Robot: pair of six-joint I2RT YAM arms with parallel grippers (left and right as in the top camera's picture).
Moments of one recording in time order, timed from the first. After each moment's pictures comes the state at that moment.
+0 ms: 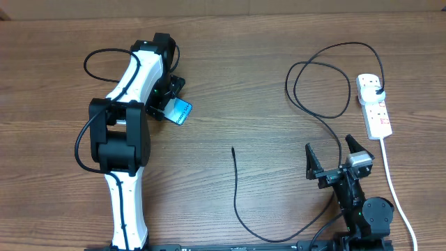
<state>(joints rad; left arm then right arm) -0.13 2.34 1.89 -1.18 -0.06 -1.27 0.01 0.01 0.02 -0.02 -0.21 -0.01</state>
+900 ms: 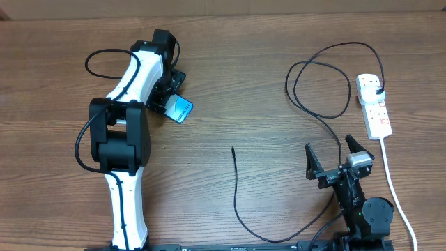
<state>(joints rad) -0.13 2.34 1.89 -1.07 -0.07 -1.27 0.01 0.01 0.02 -0.02 -0.21 -0.01</state>
